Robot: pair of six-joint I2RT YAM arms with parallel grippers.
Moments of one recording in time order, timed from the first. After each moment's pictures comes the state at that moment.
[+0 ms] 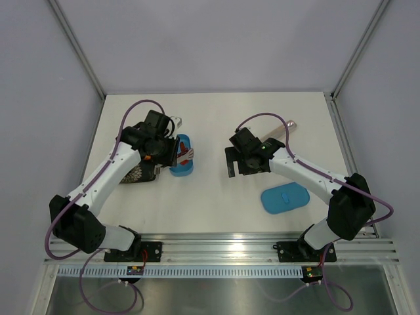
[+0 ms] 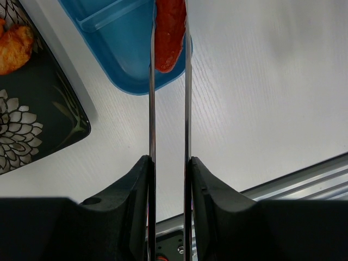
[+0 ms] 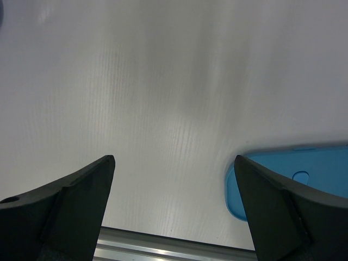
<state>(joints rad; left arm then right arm) -0.44 1.37 1.28 -0.97 0.08 -0.16 0.73 1.53 1.21 -0.77 0.22 0.51</state>
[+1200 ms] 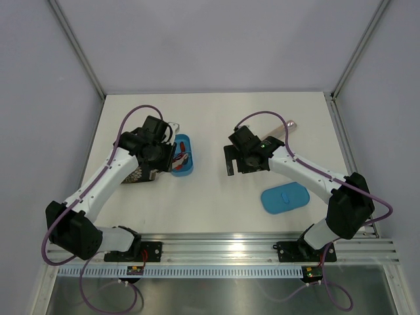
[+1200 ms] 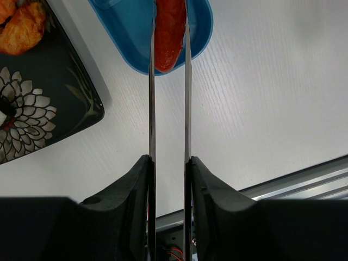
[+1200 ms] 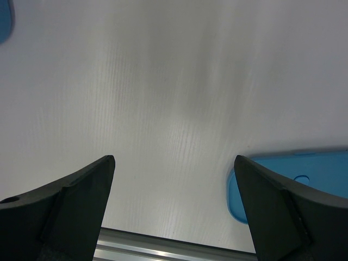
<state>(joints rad) -0.44 1.32 1.21 -0.99 0.03 -0.12 0.73 1.54 1.24 -0.77 0.22 0.50</state>
